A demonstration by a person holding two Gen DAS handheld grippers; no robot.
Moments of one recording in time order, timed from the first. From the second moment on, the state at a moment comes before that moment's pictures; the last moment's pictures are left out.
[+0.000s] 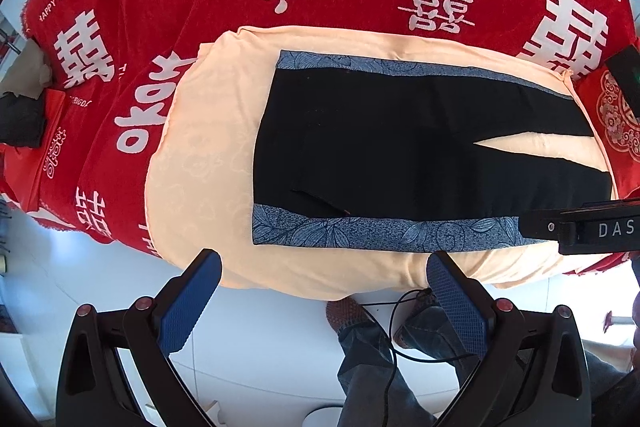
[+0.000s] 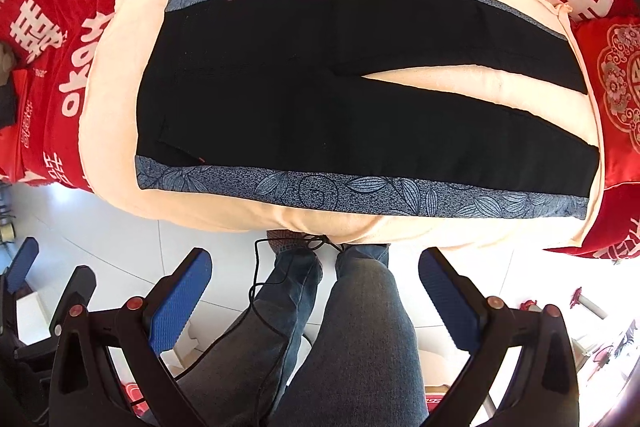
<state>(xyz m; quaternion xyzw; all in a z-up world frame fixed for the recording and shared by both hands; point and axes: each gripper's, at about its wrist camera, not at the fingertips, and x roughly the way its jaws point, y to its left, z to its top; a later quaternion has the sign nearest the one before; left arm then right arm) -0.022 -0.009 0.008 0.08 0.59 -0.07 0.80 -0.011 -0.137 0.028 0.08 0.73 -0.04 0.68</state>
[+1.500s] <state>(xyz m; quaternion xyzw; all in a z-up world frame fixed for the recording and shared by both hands) 0.020 0.034 -0.121 -0.02 0.68 -0.05 0.73 -0.054 -0.178 -0.078 0.44 0.63 0.05 0.64</state>
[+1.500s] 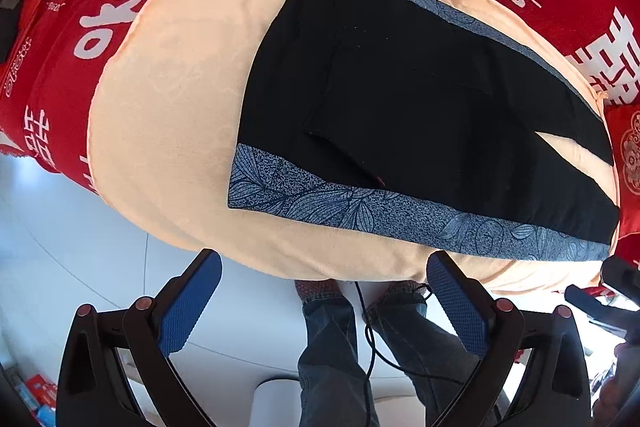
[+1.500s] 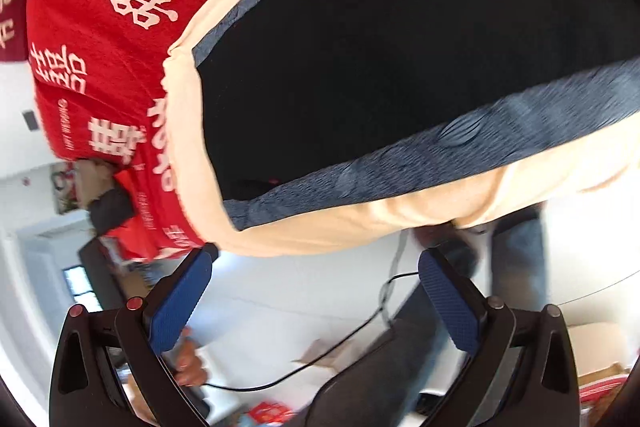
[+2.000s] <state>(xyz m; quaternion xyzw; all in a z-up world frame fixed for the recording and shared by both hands) 0.025 0.050 -0.214 -0.13 0.68 -0.11 0.72 -0.043 -0.142 -0.227 0.57 0.57 0.13 0.58</state>
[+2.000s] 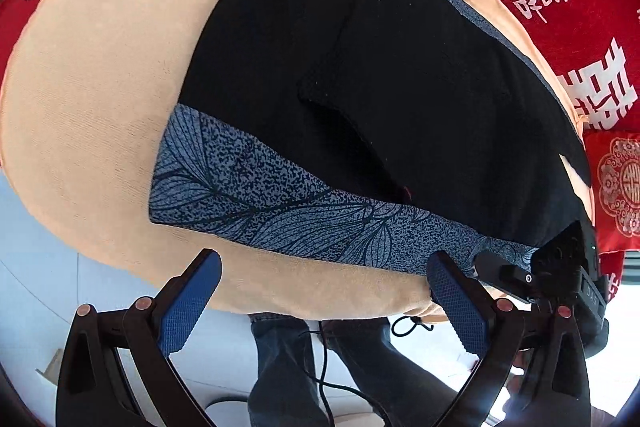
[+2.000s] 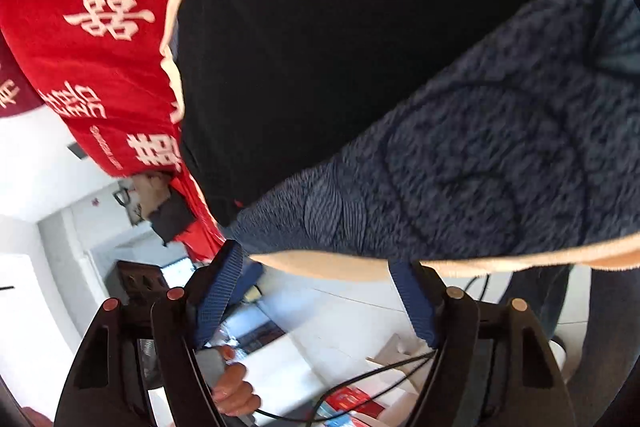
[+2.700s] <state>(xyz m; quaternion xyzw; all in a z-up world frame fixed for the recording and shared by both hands) 0.069 0.029 -0.225 -0.27 0.65 -0.14 0.70 -0.089 -0.236 -0.181 0.59 0.50 0.10 0.62</state>
